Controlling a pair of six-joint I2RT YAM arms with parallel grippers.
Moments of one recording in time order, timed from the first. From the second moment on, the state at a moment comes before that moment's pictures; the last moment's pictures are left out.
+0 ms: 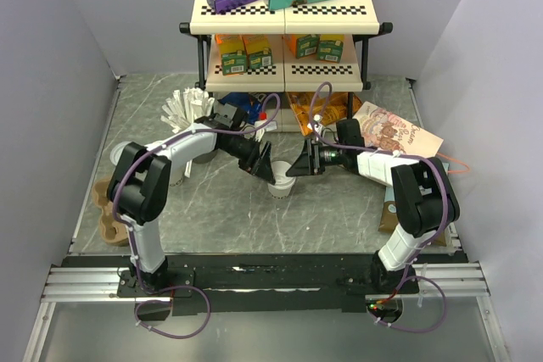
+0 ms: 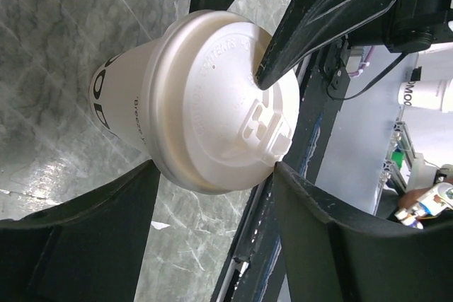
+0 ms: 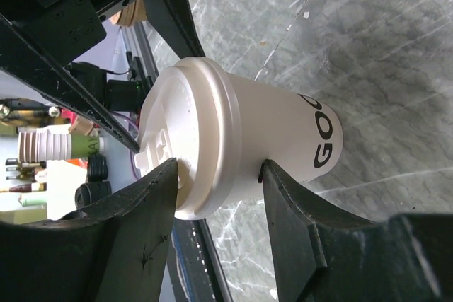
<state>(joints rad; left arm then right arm) -0.50 1.88 1.35 -0.58 0.91 0.03 0.26 1.69 0.86 0.04 -1.04 0.34</state>
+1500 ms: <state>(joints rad) -0.50 1.75 1.43 -0.67 0.77 0.28 0.21 1.54 1.09 -0.45 -0.87 -0.12</state>
